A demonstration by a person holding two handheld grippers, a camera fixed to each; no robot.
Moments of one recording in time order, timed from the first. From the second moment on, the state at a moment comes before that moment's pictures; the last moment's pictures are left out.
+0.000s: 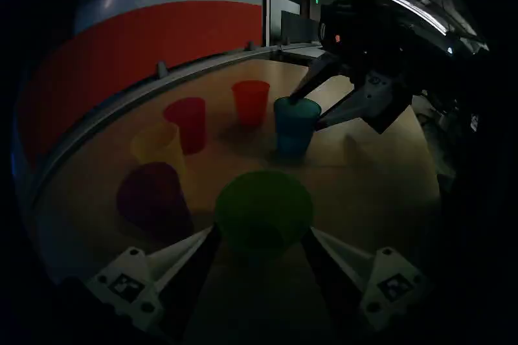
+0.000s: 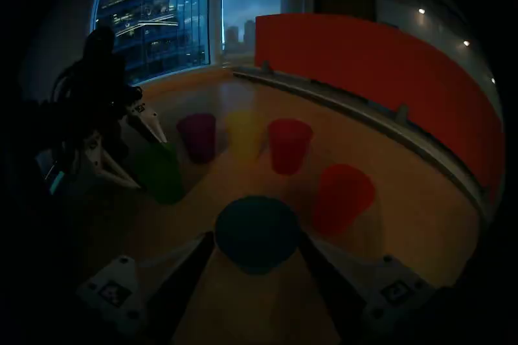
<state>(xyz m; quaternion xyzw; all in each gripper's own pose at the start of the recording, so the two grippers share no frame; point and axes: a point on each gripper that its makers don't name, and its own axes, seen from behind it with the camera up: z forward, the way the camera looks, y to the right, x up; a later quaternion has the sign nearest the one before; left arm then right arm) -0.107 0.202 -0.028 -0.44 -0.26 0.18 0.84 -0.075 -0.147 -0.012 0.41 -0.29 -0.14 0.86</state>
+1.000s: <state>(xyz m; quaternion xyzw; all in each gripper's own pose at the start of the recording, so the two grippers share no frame) -0.101 0.216 -0.014 -0.43 -0.26 0.16 0.85 -0.089 -0.160 0.002 0.41 -0.29 -0.15 0.85</state>
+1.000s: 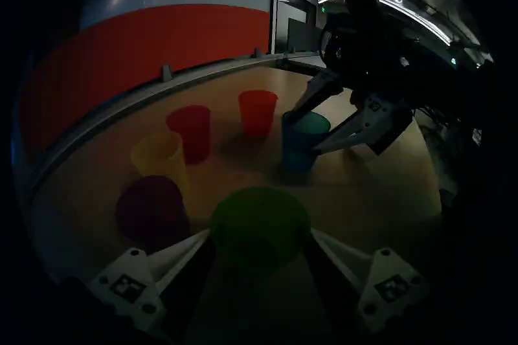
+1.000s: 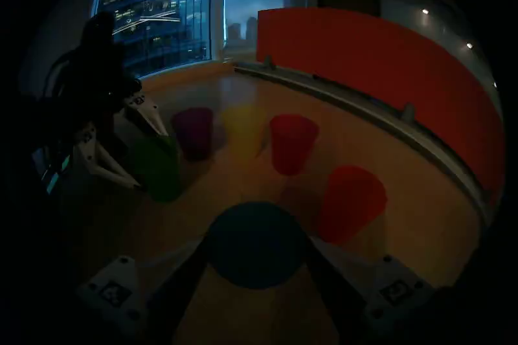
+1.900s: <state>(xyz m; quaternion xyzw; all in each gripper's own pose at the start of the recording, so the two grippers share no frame) -0.058 0.210 -0.010 -0.41 -0.22 0.17 0.87 -0.050 -0.159 0.003 0.40 -0.25 -0.13 0.87</state>
